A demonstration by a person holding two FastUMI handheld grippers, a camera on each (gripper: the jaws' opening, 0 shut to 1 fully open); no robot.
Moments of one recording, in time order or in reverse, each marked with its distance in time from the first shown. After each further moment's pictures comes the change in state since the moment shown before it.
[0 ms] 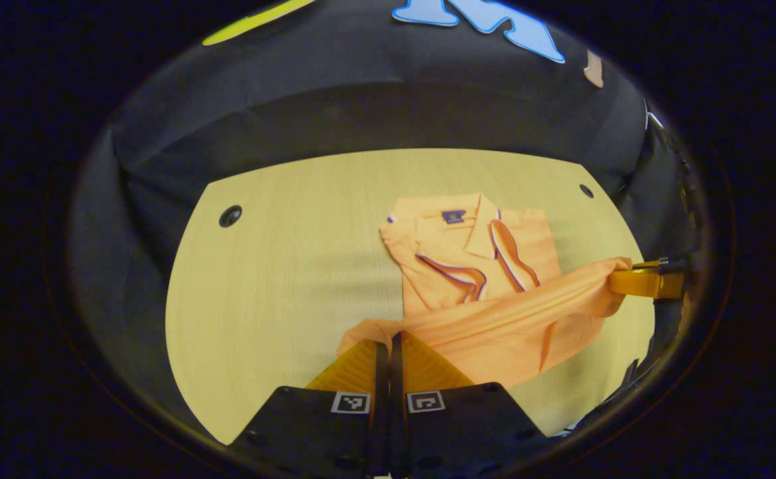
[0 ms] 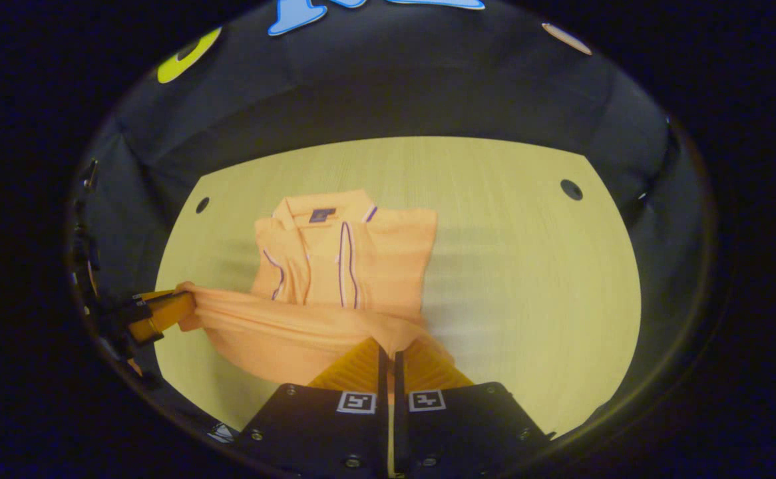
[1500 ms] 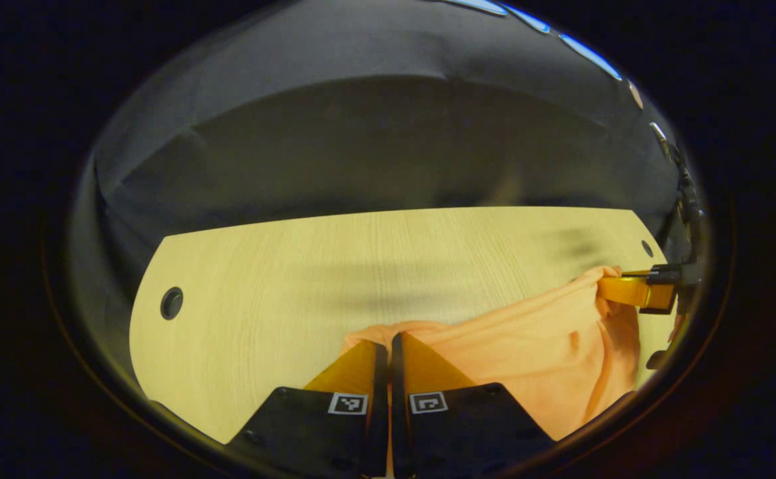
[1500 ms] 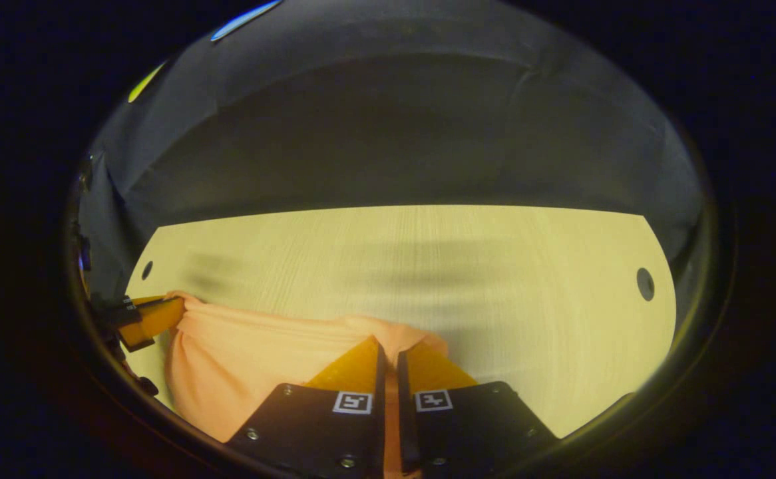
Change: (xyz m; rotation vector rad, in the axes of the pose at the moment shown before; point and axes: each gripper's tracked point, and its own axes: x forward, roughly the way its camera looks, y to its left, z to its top) left arm 0.188 0.019 0.135 -0.016 -0.170 0.022; right arm 0.110 -0.053 0.153 -0.028 -0.202 0.012
